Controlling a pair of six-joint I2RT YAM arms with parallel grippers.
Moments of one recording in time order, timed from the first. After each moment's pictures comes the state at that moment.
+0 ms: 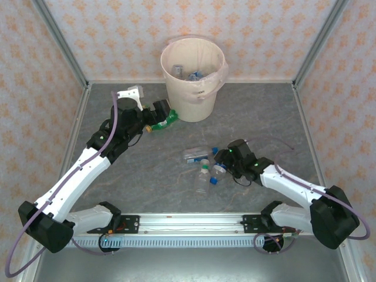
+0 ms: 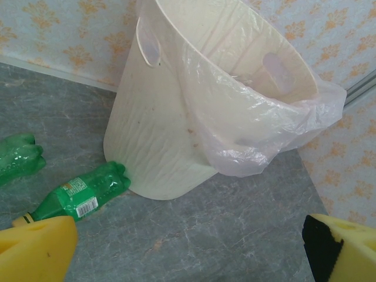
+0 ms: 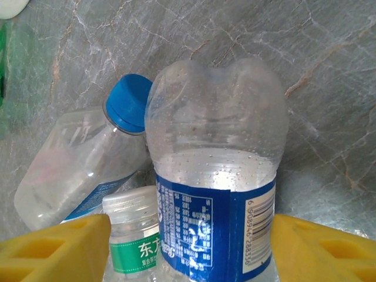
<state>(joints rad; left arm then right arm) -0.44 1.13 1.12 -0.36 -0.12 -0.60 0.60 1.13 0.54 -0.32 -0.02 1.16</state>
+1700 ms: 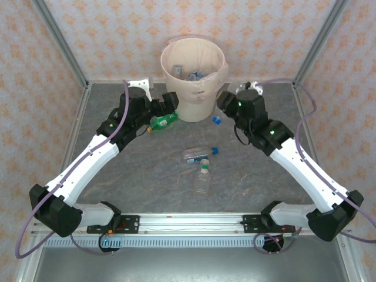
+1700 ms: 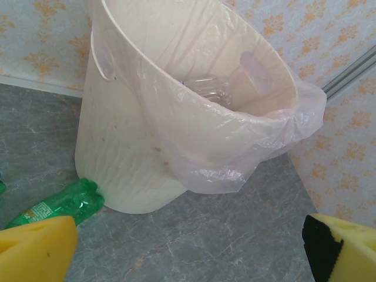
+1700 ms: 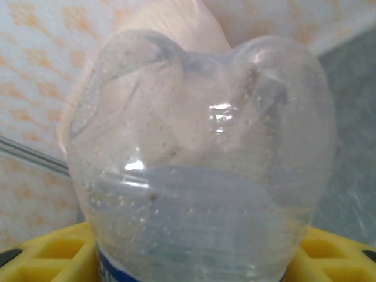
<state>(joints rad) -0.44 1.28 1.24 -0.31 -0.06 -0.56 0.61 1.23 1.35 -0.51 0.34 0.80</state>
